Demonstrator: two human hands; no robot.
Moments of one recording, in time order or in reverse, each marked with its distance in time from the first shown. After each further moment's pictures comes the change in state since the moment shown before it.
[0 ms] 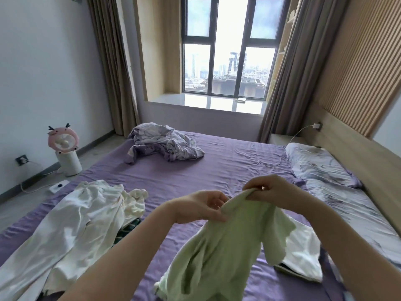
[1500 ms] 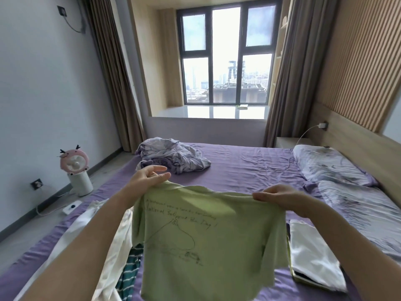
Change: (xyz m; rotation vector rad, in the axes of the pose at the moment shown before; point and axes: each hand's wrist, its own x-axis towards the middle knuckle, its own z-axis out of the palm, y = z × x) left_hand -0.071 0.022 -0.121 0.175 0.763 0.025; right_hand 0.012 0.039 -0.005 0.353 -0.077 0.370
